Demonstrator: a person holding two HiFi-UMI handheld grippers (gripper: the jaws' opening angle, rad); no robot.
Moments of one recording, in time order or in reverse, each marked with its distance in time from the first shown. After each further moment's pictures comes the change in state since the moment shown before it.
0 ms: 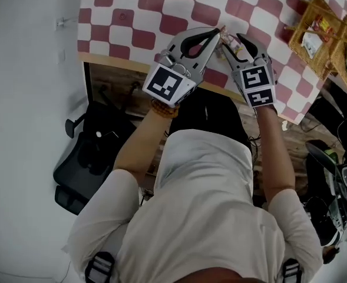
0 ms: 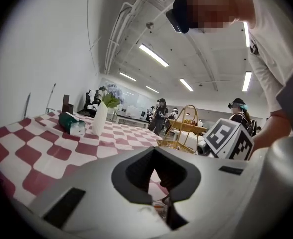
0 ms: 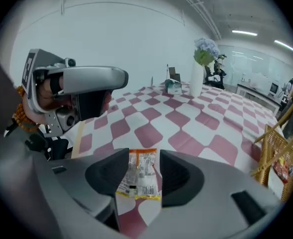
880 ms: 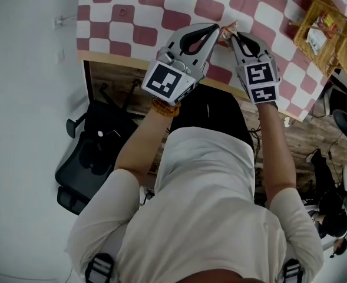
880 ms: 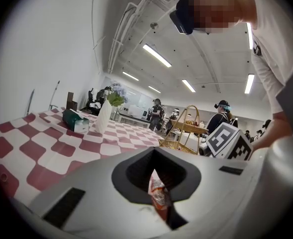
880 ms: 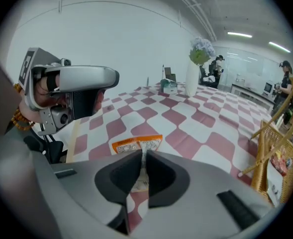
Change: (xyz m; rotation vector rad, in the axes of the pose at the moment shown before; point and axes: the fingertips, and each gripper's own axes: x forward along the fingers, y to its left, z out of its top) left arm -0.010 0.010 -0.007 -0.019 -0.033 0.018; right arm 0.008 -0.003 -0.010 0.019 -0.009 -0.051
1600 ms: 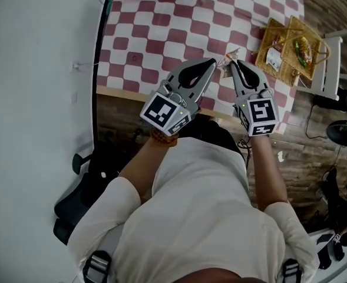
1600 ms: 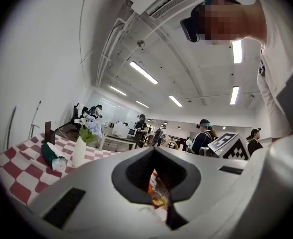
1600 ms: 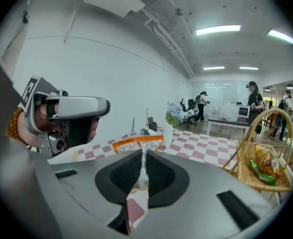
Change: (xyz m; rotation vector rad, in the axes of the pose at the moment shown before) left arm -0.019 -0.102 0.167 0.041 -0.165 -0.131; right arm -0.187 -0.025 0.125 0.074 -0.408 -0.180
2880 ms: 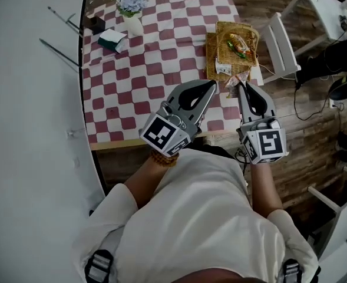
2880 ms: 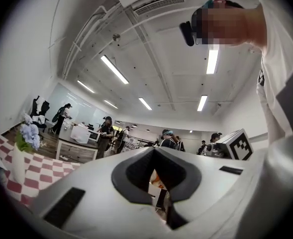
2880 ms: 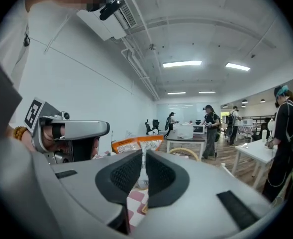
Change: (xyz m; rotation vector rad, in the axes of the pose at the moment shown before) left arm 0.091 -0.156 0.064 0.031 -0.043 -0.378; right arm -0.202 -0.098 0.065 0.090 -0.242 -0.404
